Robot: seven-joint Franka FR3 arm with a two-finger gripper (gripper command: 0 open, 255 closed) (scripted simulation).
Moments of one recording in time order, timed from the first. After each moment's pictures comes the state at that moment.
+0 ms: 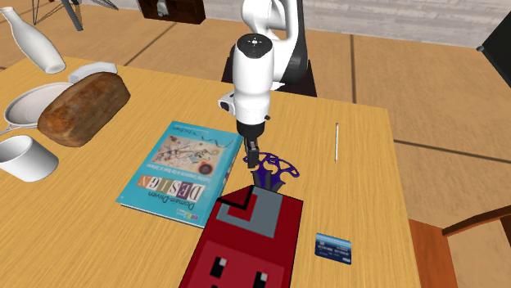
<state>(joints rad) -0.24 0.22 0.17 -2.17 -0.13 2.46 1.37</state>
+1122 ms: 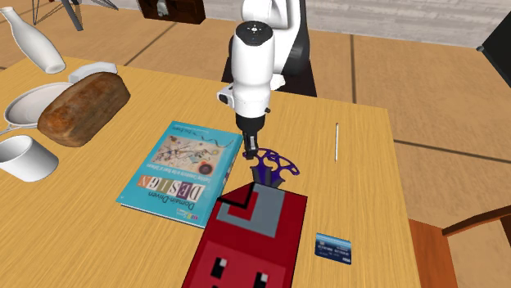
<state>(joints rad) -0.25 0.18 0.17 -2.16 -0.11 2.41 1.36</state>
